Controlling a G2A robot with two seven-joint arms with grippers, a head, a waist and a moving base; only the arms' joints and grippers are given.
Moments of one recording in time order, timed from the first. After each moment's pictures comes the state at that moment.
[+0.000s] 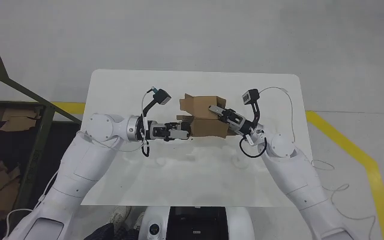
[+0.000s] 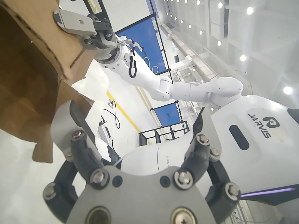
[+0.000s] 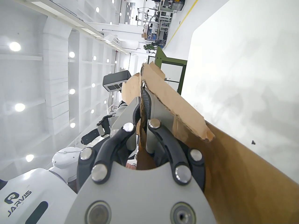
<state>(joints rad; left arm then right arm) 1.13 -1.00 -1.19 -1.61 -0.48 -0.39 -1.24 -1.10 -1.22 1.05 -1.33 0.45 -0.42 0.72</state>
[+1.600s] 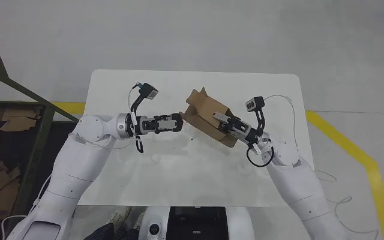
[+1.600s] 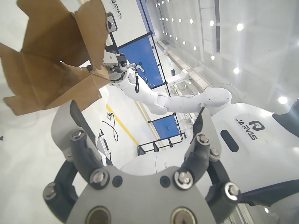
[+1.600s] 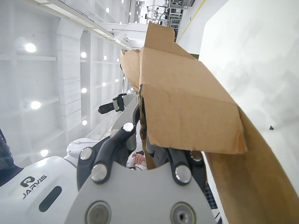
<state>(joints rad) 1.17 -0.99 -1.28 -1.58 -0.53 -0.42 -1.19 -1.21 -1.21 1.13 -1.41 0.51 -0.42 0.82</state>
